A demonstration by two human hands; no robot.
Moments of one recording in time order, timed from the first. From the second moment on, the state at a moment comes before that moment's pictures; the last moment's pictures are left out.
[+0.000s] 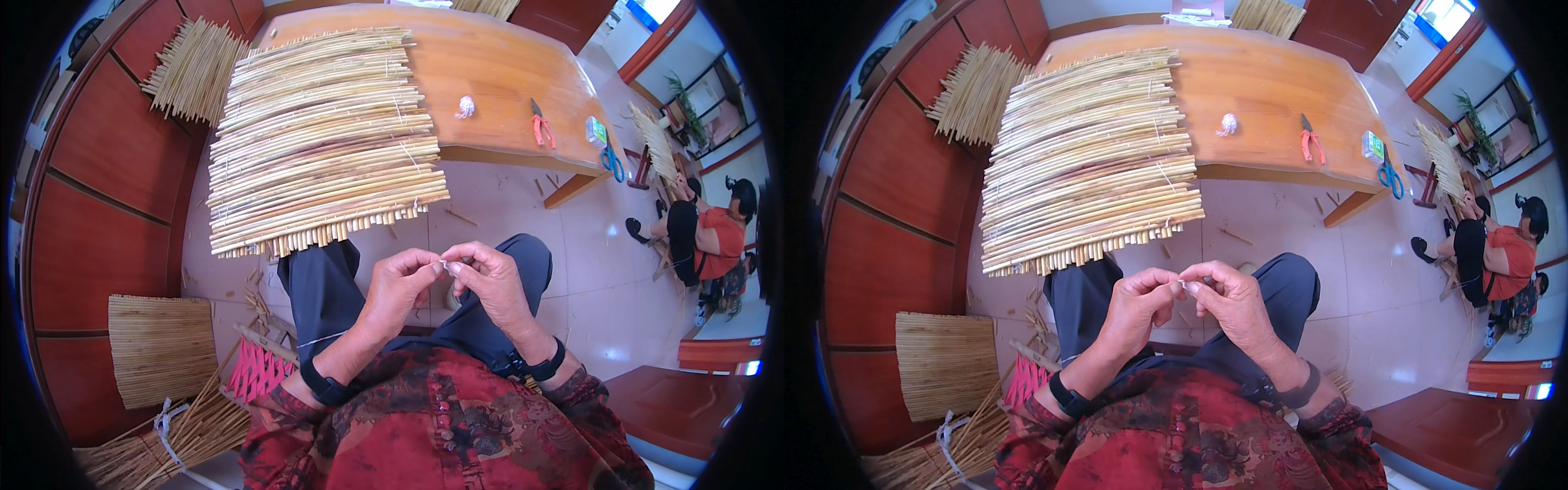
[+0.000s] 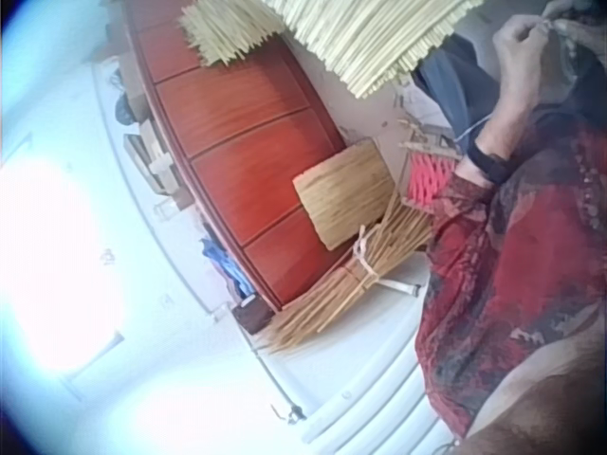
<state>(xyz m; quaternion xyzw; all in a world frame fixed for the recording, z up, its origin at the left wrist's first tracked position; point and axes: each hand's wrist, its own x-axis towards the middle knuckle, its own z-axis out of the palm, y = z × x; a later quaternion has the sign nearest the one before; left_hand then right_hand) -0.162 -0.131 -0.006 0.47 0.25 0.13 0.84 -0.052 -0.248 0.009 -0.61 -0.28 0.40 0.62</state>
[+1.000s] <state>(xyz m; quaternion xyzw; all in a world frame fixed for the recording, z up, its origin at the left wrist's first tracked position) -0.166 -0.125 -0.014 0.39 0.23 0.07 0.89 -0.057 -0.248 0.017 -0.72 -0.54 0.09 0.42</state>
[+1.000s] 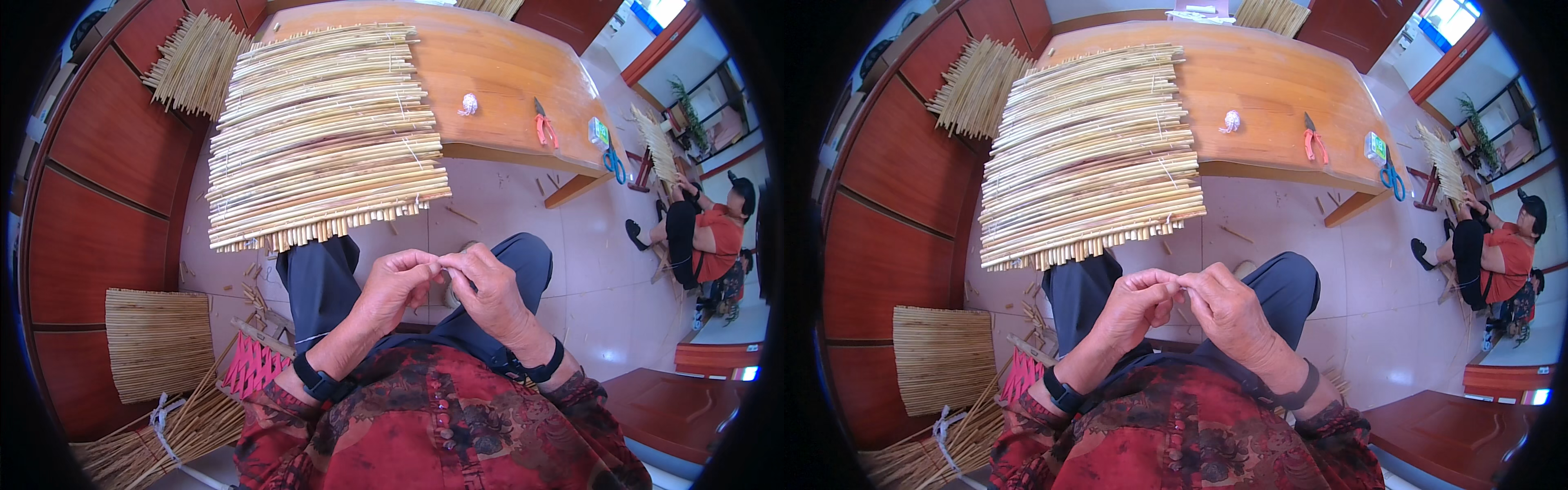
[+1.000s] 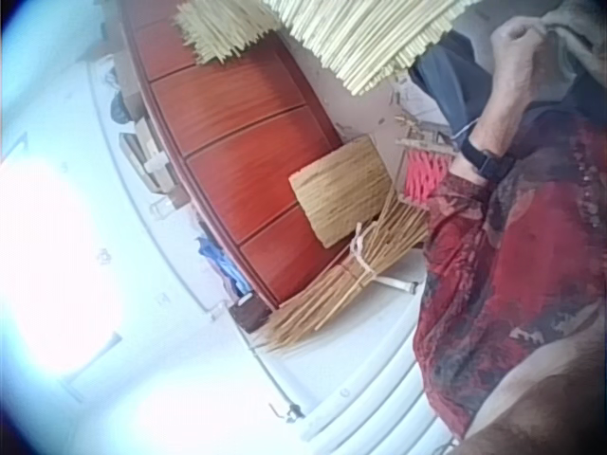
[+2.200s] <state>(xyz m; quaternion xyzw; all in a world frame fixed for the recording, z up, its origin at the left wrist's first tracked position) -0.168 -0.123 -0.014 0.52 0.18 0.05 0.84 -0.042 -0.250 0.025 -0.66 -0.28 0.46 0.53</state>
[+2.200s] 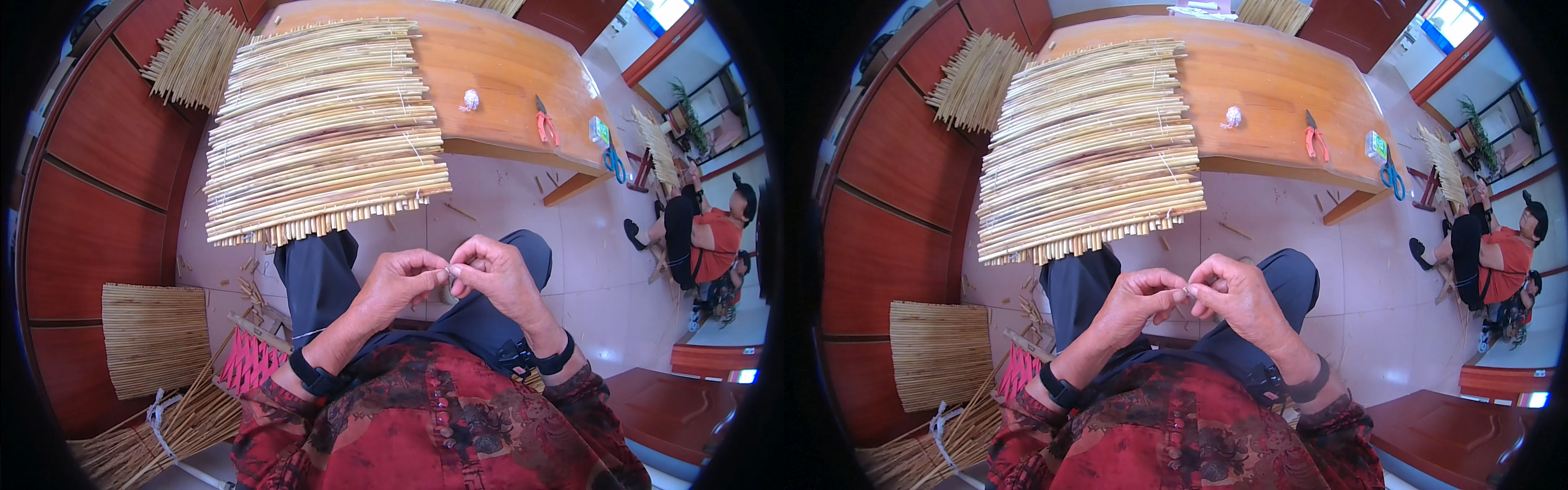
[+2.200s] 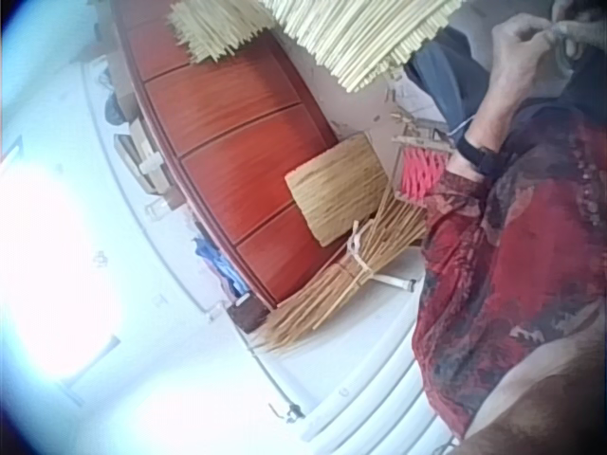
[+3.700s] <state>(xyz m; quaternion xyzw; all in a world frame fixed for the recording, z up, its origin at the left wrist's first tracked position) -0.170 -0.118 -0.017 0.47 0.12 0.03 0.88 -0.047 -0.248 0.039 -0.68 -0.31 0.44 0.50</state>
